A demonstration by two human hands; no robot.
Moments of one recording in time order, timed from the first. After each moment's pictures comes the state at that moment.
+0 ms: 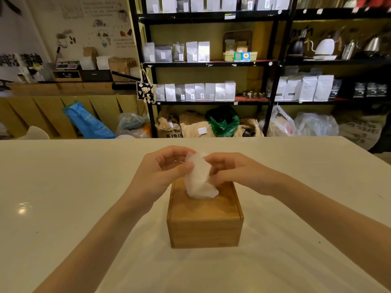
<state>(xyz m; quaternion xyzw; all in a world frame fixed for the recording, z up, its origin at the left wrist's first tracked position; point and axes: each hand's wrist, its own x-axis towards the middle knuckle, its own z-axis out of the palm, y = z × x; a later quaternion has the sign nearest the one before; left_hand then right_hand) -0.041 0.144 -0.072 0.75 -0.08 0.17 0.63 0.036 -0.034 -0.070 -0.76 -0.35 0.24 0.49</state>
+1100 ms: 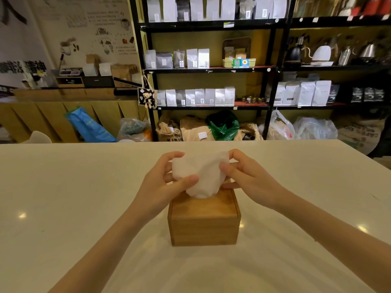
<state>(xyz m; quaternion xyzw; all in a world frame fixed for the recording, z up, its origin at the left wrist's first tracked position) -0.055 0.136 -0.083 0.77 -0.02 0.15 0.62 0.008 -0.049 -0.077 -0.74 -0.29 0.10 0.59</state>
